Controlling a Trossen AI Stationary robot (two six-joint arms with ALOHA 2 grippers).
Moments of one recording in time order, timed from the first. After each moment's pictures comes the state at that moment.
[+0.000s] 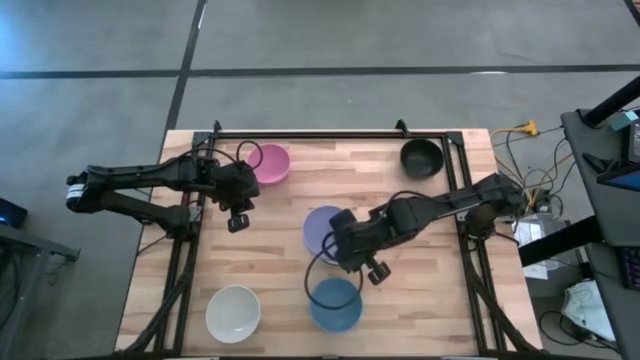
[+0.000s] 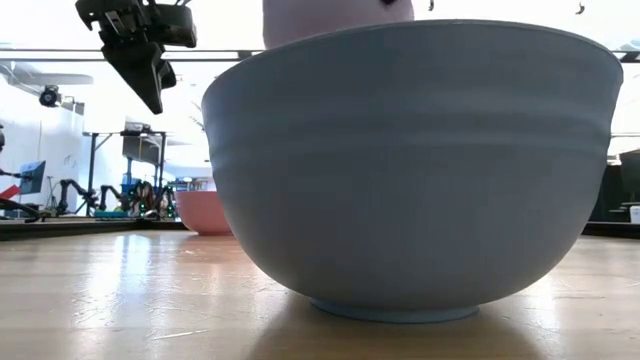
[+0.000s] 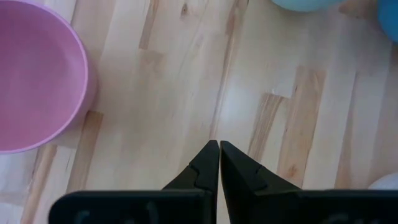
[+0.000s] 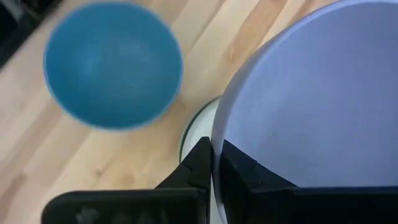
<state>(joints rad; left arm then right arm) 0.14 1.05 1.00 -1.06 0.02 -0.12 0.31 1.82 1.80 -1.11 0.02 -0.35</state>
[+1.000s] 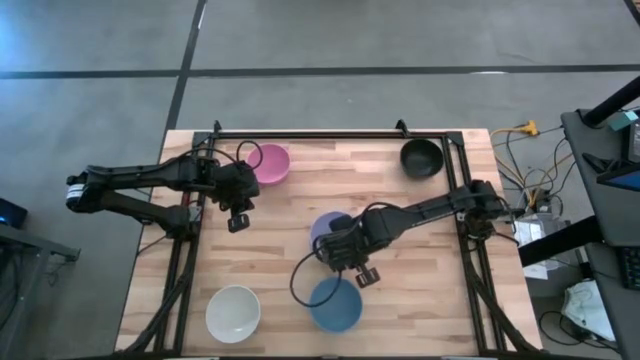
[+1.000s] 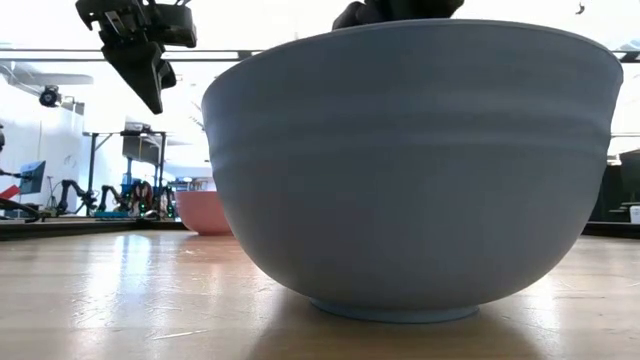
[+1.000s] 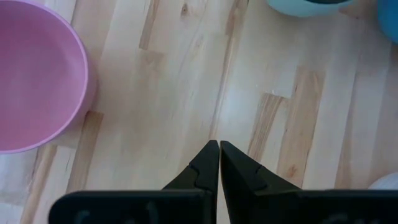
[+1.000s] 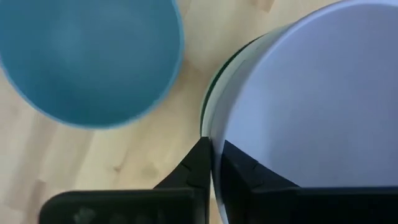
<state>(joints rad) 0.13 1.05 1.00 -1.05 0.02 -0.12 0.28 1.96 1.81 -1.17 -0.02 -0.15</state>
